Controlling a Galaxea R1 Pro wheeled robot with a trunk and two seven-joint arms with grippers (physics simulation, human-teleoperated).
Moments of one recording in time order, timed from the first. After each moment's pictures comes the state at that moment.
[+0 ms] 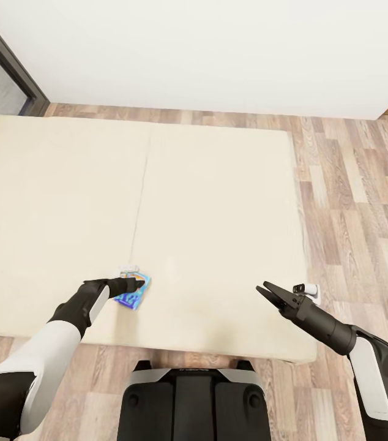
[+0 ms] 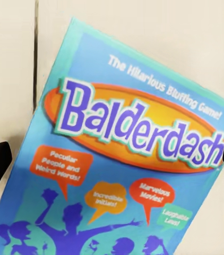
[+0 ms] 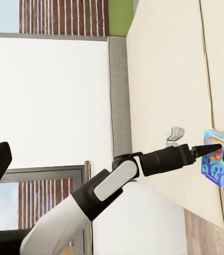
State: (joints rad) left arm -0.94 0.07 0.01 -0.53 0.08 0.44 -0.20; right arm -0.32 -0.04 -0.33 -1.58 -0.70 1.00 1.01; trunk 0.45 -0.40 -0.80
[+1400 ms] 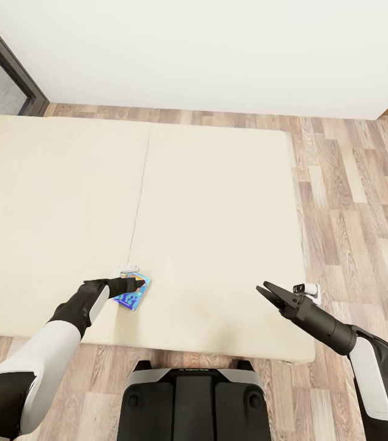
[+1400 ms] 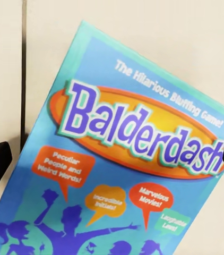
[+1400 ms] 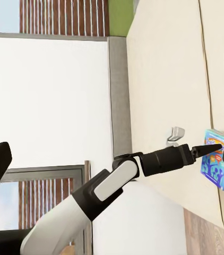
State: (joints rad) left arm -0.94 0.07 0.01 -0.53 0.08 0.44 -0.20; right arm -0.32 -0.04 -0.33 -1.58 -0.70 1.00 1.01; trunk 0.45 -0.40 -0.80
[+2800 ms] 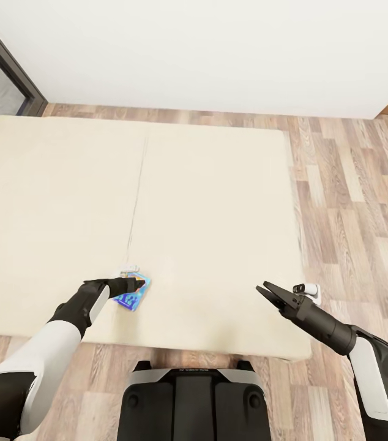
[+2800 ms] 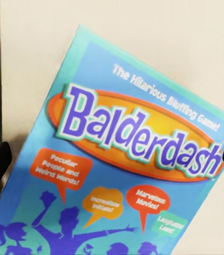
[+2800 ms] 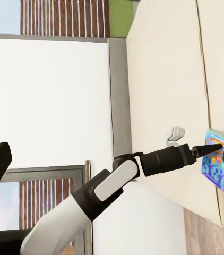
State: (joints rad) left arm -0.94 0.07 0.01 -0.53 0.08 0.44 -0.20; right arm -0.32 -0.04 -0.33 -1.58 -0.70 1.00 1.01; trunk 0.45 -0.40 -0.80
